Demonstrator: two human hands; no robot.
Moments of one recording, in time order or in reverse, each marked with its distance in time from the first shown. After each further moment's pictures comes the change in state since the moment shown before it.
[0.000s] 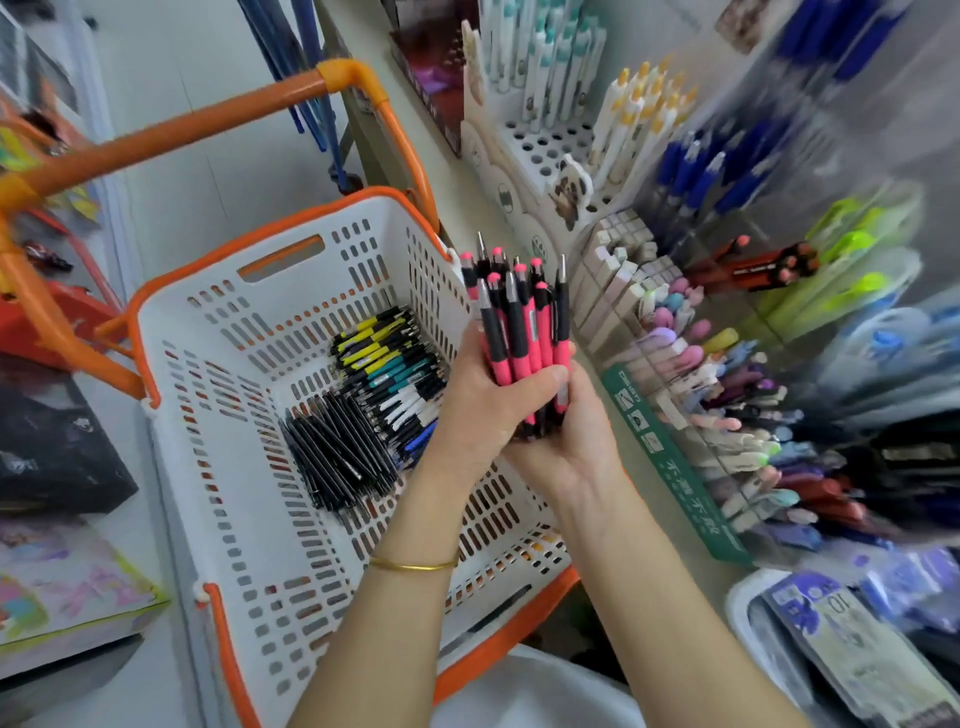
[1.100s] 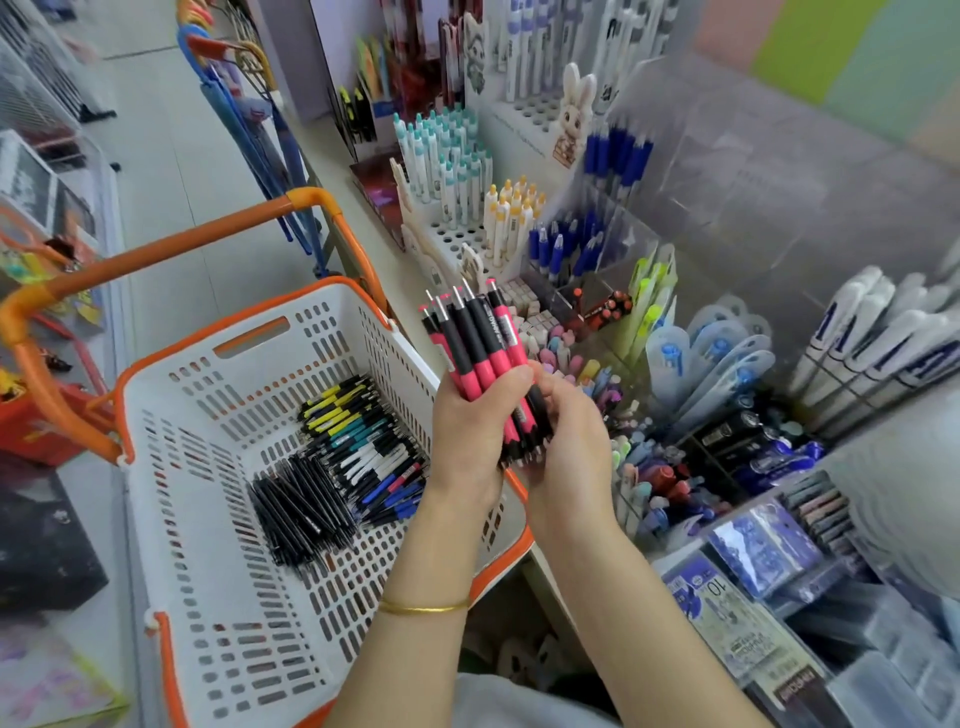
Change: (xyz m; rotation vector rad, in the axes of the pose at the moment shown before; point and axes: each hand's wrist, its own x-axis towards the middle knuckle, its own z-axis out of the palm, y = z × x) left_hand -0.041 0.043 0.085 -0.305 0.006 -0.018; right_hand -0.087 -0.047 -0.010 -0.535 0.181 -0.587
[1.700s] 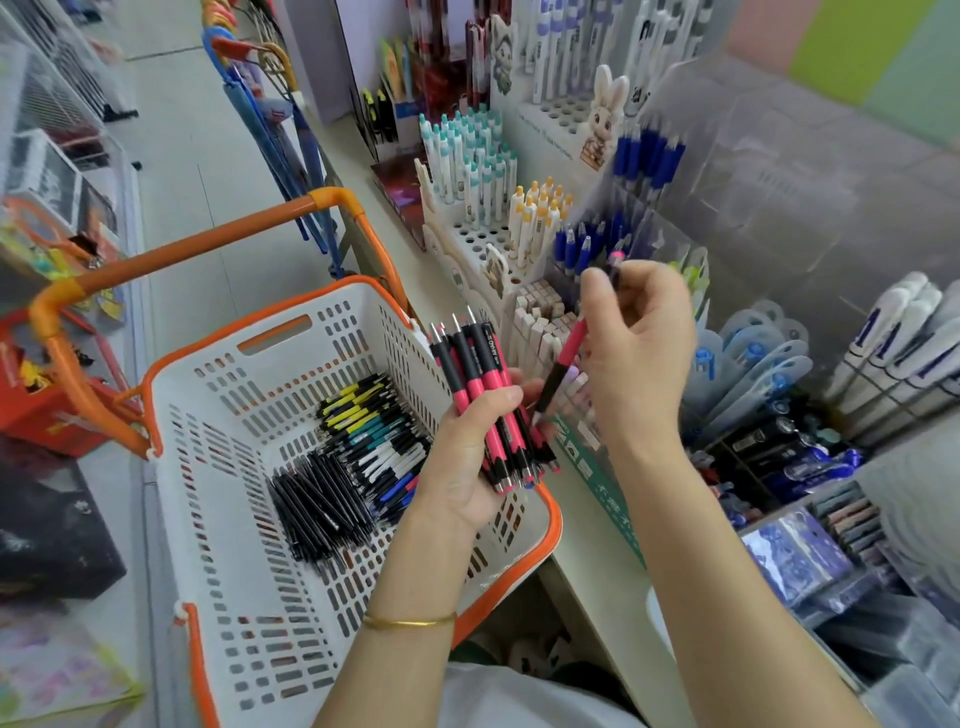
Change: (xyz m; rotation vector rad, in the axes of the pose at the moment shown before) left_hand -0.006 0.003 -0.034 -0.311 -0.156 -0.236; right_hand 0.018 -0.060 0.024 -0.508 0.096 -0.718
